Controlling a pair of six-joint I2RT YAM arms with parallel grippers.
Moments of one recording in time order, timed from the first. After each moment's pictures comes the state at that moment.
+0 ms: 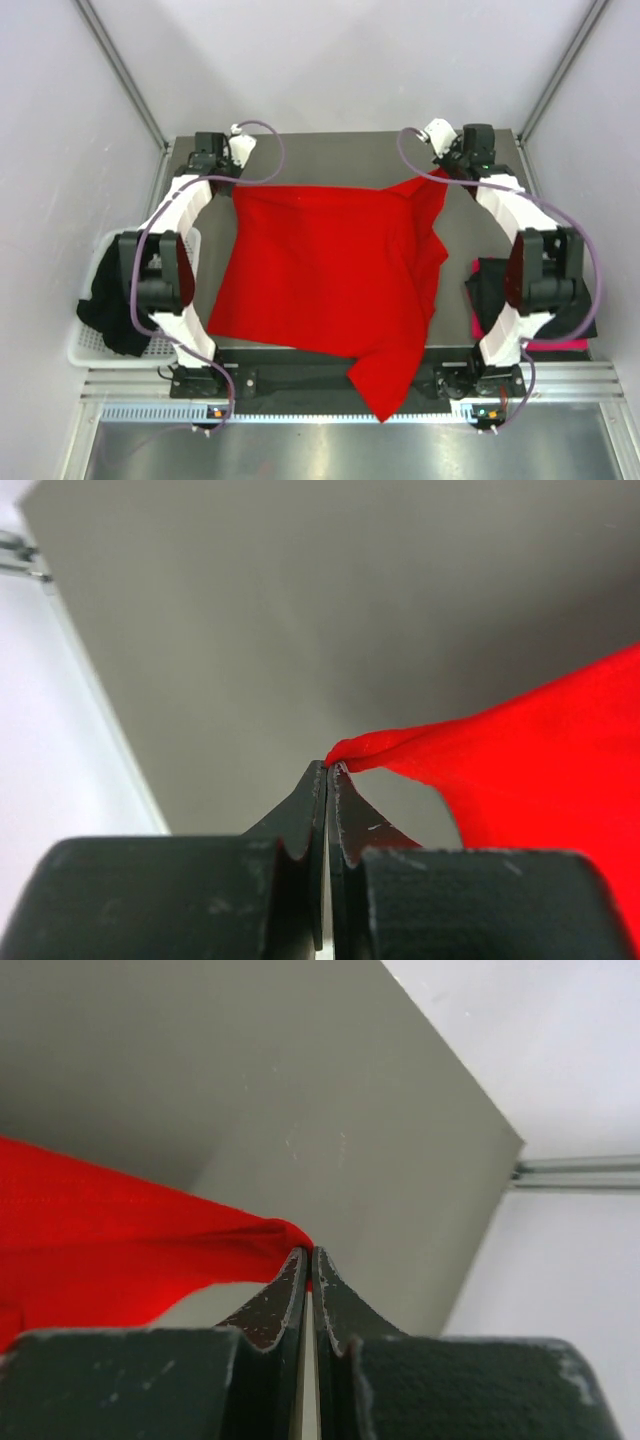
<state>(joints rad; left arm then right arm) -0.04 1.78 1.46 -0.44 -0.01 0.51 0.08 1.70 1.35 -0.22 -0.05 -0.74</state>
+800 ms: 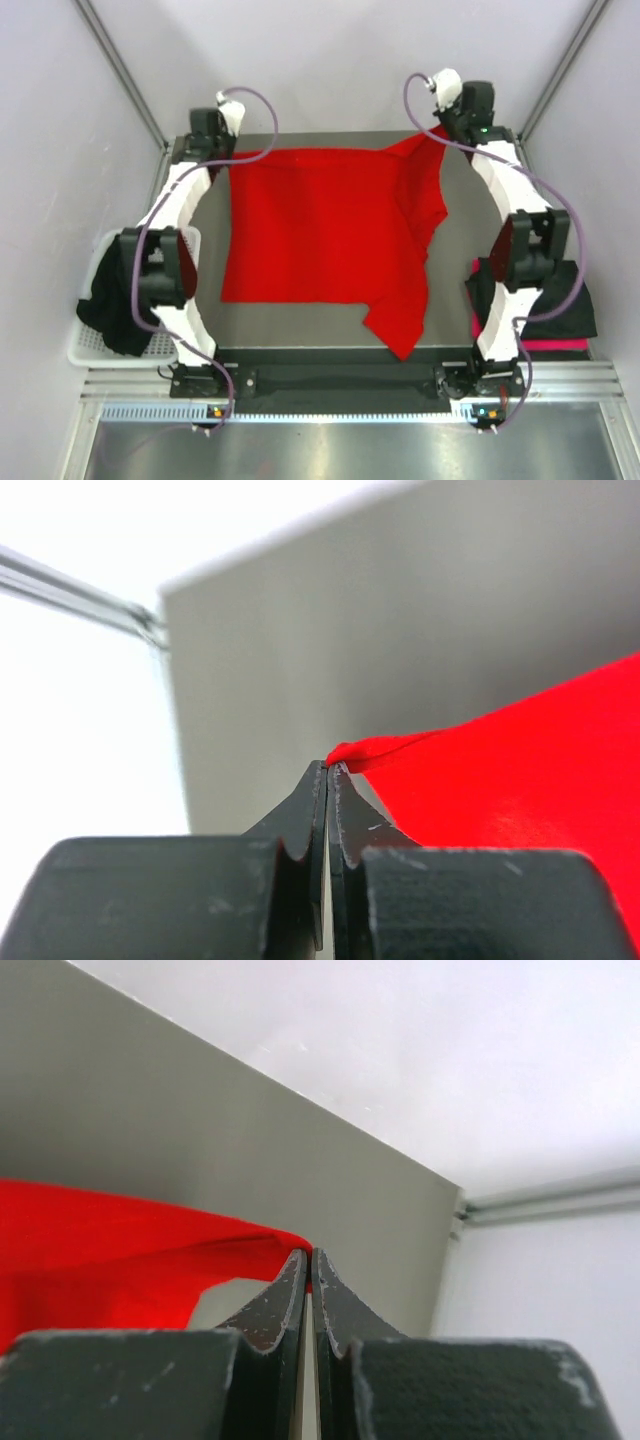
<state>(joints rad) -0.05 1.89 1.64 -0.32 -0.09 0.36 0.10 2.00 1.86 -0.30 0.03 -0.54</state>
